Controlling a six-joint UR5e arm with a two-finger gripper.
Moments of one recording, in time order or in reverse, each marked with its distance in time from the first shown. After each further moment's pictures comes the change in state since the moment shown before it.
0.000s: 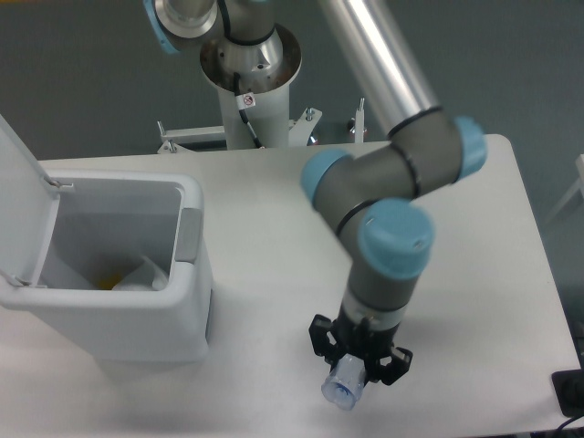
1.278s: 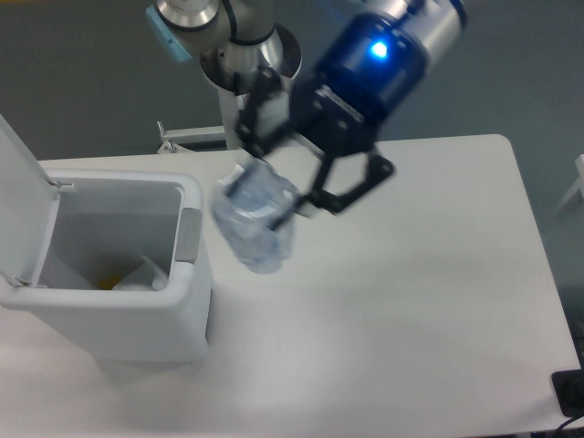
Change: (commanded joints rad) arm -0.001 0.347 -0.021 0.005 -0.683 -0.086
